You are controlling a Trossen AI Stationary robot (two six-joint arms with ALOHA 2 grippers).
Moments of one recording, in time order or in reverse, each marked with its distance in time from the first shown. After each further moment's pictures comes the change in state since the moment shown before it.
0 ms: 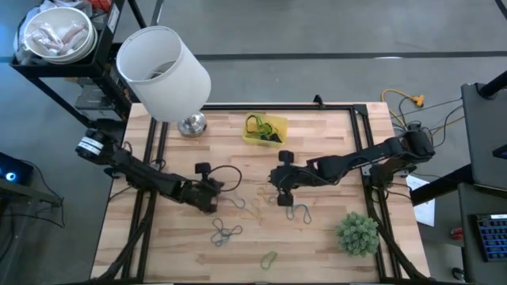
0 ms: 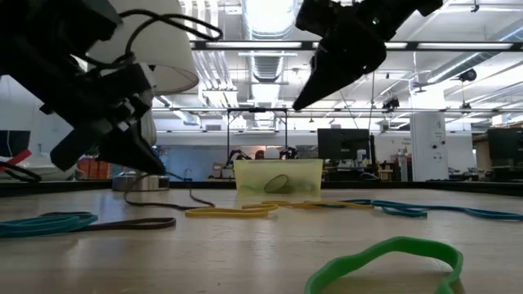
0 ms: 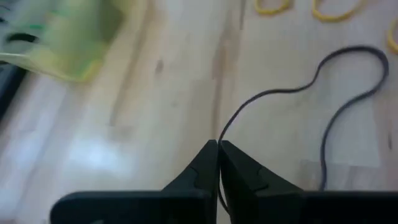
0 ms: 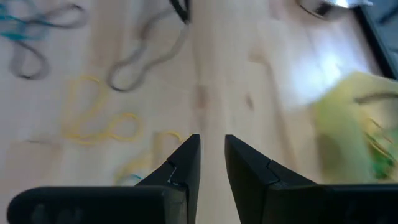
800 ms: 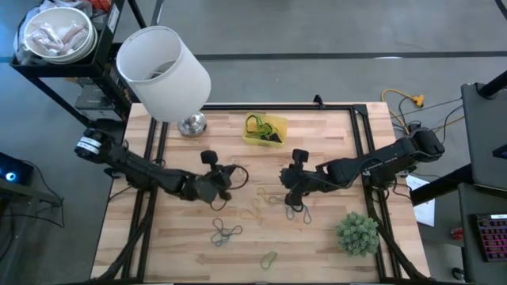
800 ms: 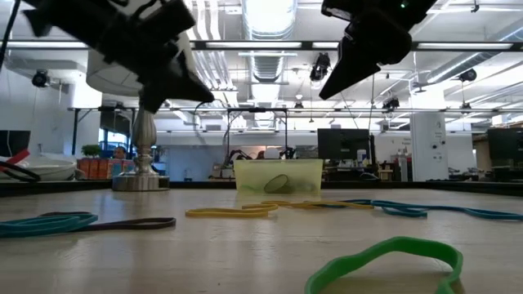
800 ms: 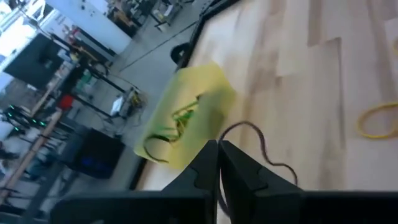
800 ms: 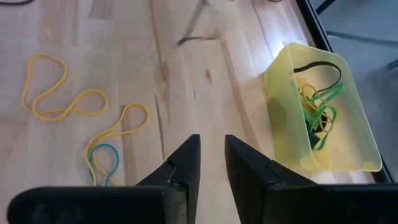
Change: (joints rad) left arm 0.076 -0.011 0.196 0.127 -0.267 0.423; right arm 0.089 -0.094 -0.016 -0.169 0.216 0.114
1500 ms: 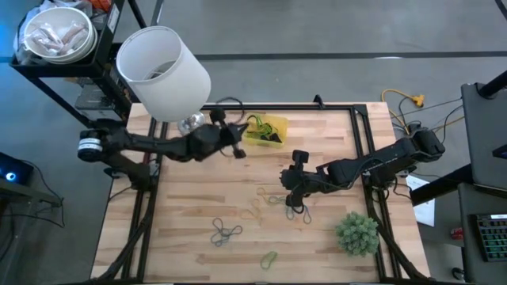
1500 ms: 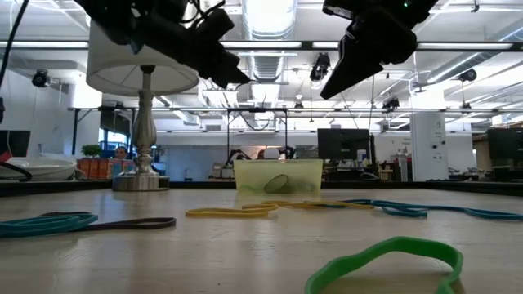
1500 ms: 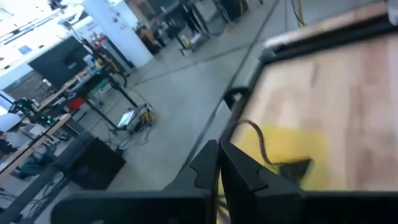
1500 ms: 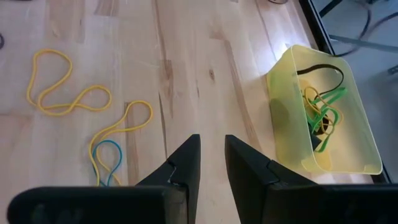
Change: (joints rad) left arm 0.479 0.002 0.113 0.295 0.409 0.225; right arm 0.008 -0.002 -0.002 -0.004 -0.001 -0.015
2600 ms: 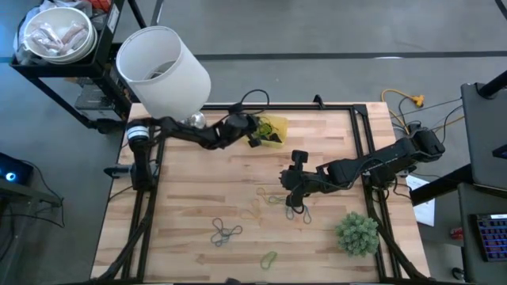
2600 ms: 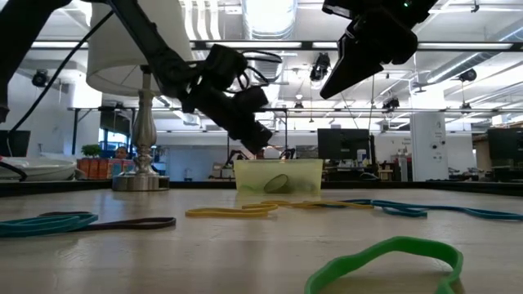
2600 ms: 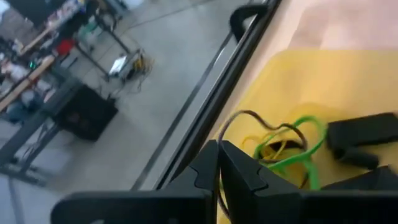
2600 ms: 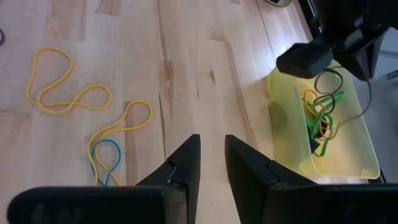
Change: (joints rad) left arm 0.198 0.468 0.208 0.051 0.086 -0.077; right arm 0.000 0.000 0.000 0.004 -0.002 -0.025
